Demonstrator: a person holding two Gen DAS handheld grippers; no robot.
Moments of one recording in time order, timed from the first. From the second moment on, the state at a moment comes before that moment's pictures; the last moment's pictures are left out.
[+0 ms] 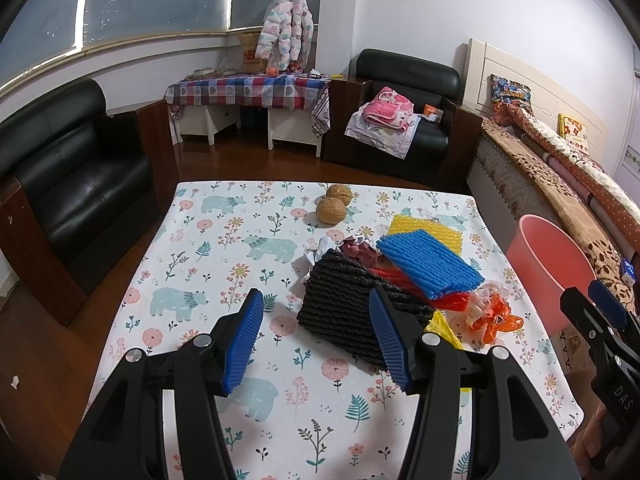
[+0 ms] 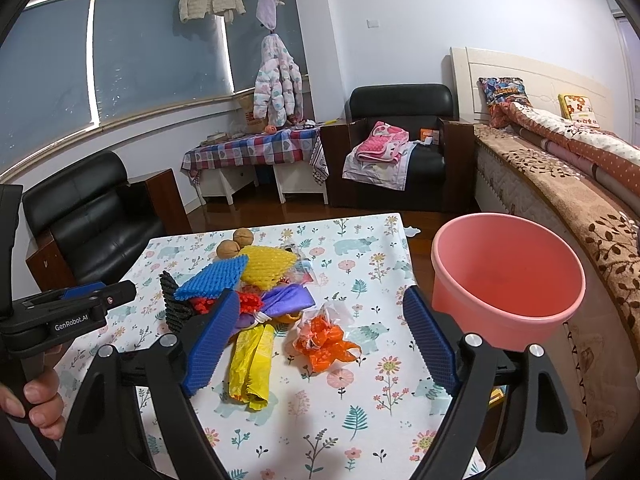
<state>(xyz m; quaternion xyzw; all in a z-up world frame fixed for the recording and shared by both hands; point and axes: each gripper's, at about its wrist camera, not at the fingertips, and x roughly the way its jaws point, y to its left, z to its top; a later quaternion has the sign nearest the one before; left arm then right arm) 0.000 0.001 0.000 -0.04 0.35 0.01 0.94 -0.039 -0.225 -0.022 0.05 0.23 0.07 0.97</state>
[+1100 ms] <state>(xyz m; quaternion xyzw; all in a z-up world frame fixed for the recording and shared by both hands) 0.004 0.004 -0.002 -0.06 0.34 -0.05 0.94 -0.031 -0.247 -0.039 0.08 0.26 0.07 0.96</state>
